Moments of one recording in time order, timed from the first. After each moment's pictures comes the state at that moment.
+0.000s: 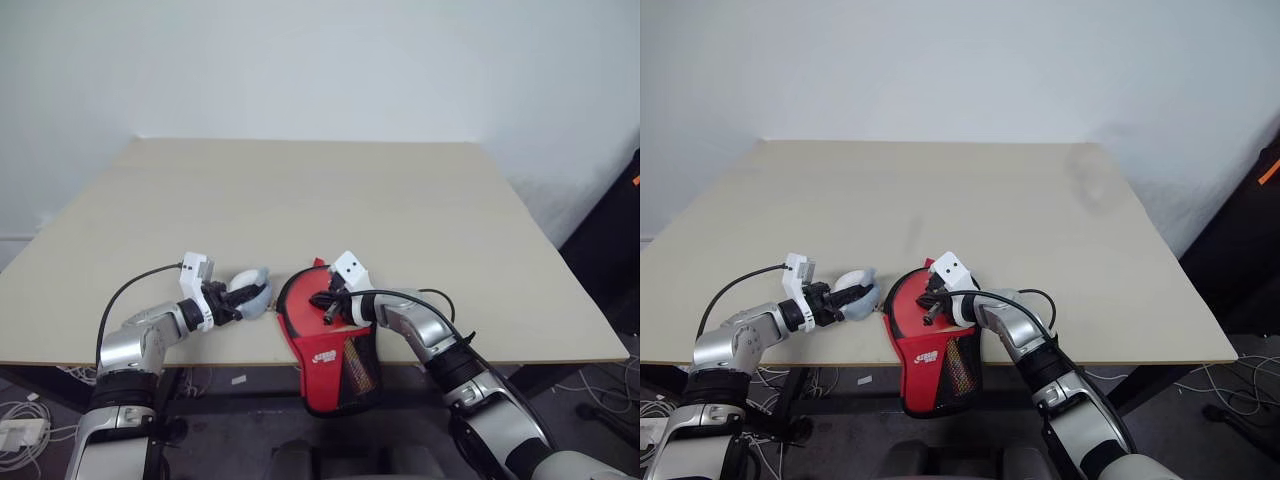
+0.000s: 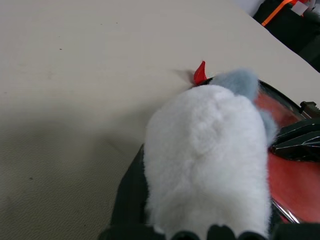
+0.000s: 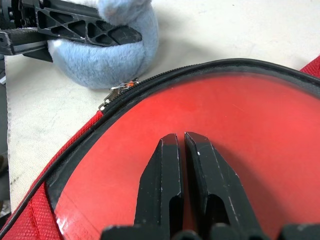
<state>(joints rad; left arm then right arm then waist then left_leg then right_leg) -0.36 0.56 0.16 0.45 -0.48 0.56 -0.90 -0.58 -0.03 0.35 0.38 0.14 0.54 0.68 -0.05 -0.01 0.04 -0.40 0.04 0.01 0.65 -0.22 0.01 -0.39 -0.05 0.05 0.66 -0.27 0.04</state>
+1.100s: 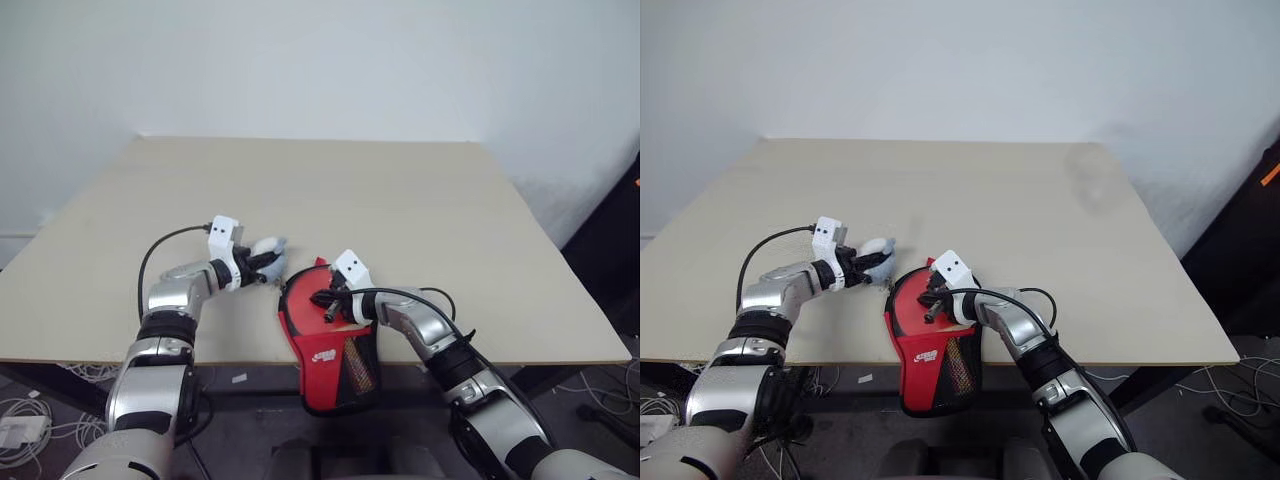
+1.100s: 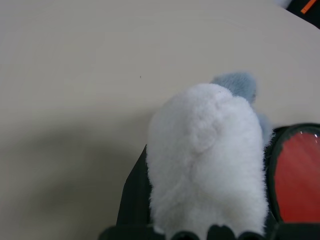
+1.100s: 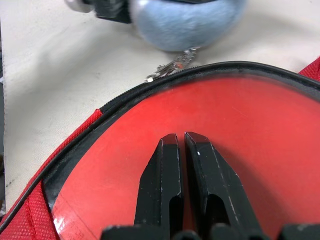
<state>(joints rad) -0.77 0.44 0.10 0.94 -0.24 0.30 -0.80 -0.59 -0.03 0.34 0.39 0.13 0.54 0.68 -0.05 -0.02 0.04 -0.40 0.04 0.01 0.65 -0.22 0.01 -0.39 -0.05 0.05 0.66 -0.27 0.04</state>
